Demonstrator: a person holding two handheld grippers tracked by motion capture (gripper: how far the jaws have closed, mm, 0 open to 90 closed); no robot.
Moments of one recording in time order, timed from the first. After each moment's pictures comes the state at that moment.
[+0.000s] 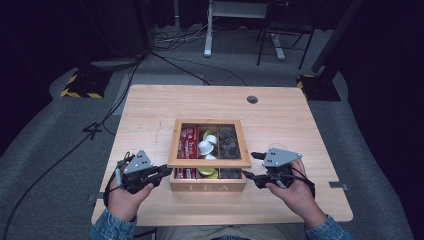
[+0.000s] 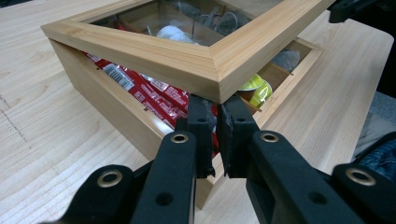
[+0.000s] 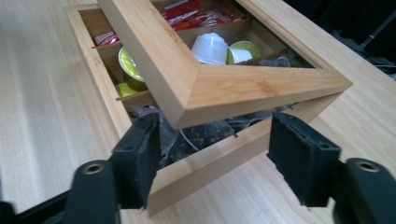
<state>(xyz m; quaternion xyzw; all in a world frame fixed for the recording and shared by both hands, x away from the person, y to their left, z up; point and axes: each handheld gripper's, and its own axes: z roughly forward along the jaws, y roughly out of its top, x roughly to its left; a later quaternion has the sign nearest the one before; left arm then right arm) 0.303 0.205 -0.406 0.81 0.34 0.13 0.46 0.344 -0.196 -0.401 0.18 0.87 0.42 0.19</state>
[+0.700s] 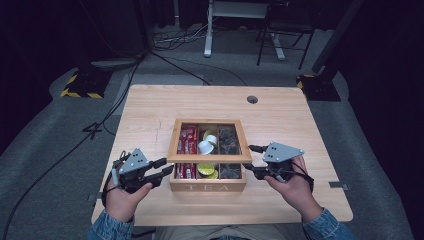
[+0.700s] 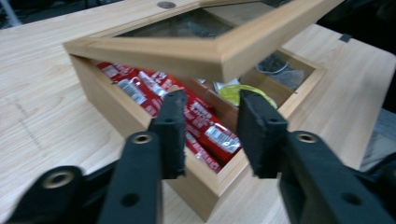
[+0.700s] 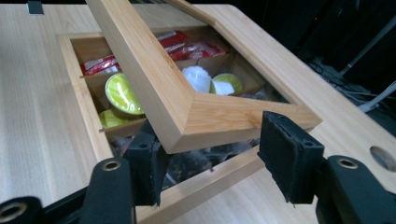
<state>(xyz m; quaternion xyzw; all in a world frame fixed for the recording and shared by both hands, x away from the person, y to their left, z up) 0.300 0.208 -0.401 0.79 0.35 0.15 0.48 0.351 -0.192 -0.385 0.16 0.85 0.44 0.23</state>
